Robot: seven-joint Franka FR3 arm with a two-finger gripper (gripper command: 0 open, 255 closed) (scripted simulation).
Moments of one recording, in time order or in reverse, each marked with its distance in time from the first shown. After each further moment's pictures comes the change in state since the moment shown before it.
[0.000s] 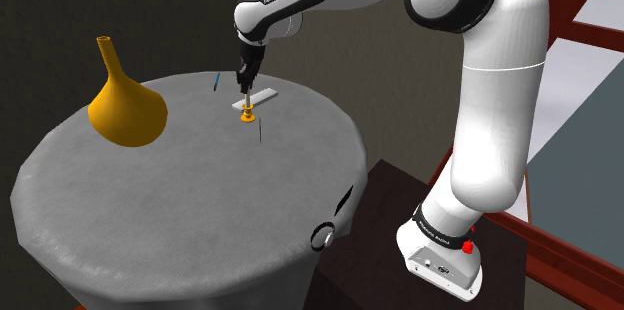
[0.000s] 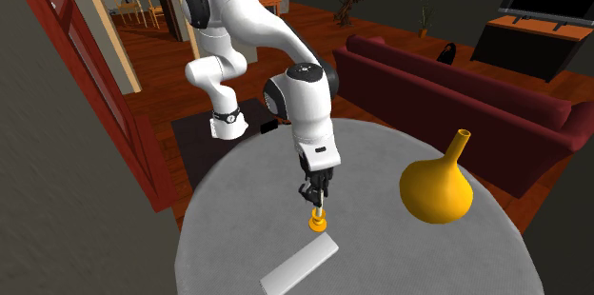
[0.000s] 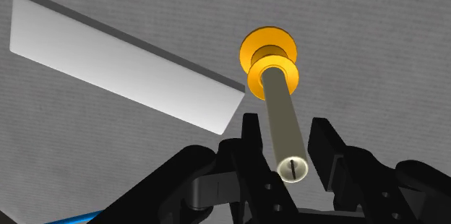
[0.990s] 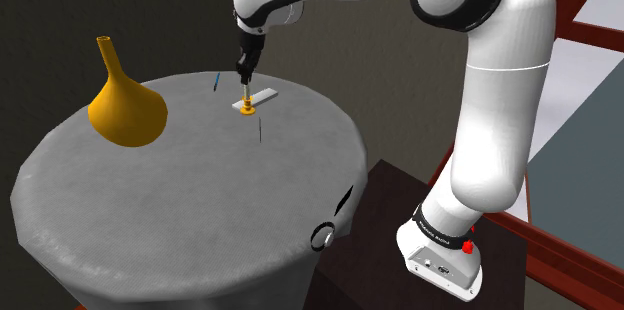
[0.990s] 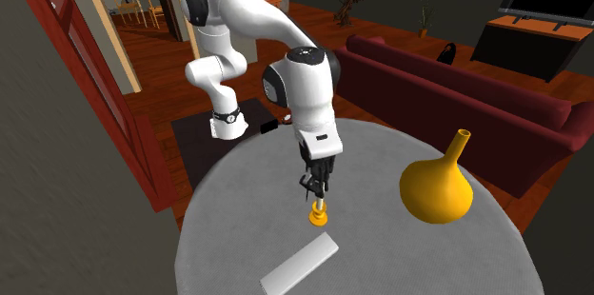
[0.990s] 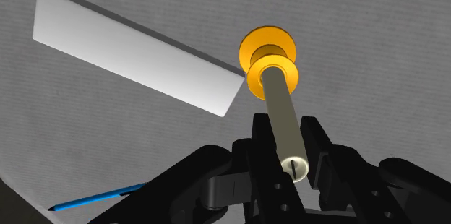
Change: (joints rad) arm 0.001 -0.028 -0.001 0.042 -0.004 -0.070 0.007
